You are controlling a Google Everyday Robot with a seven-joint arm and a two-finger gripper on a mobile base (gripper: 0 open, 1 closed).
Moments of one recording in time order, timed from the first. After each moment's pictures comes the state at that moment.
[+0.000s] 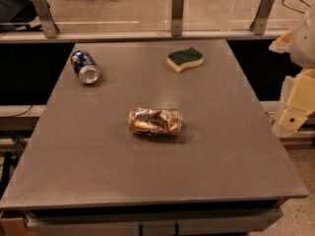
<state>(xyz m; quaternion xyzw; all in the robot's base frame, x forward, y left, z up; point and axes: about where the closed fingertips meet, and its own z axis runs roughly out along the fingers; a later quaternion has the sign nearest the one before) 0.438 -0.217 0.976 -0.60 0.78 -0.03 0.16</state>
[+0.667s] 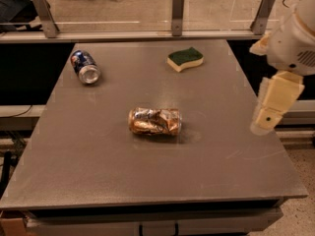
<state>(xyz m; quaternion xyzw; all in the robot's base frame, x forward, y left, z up) 0.451 -0.192 0.964 -0.61 0.77 -0.02 0.17</state>
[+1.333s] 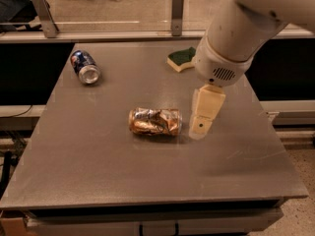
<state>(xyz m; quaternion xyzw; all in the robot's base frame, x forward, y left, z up) 0.481 -0.090 0.919 -0.66 0.73 0.00 0.17</state>
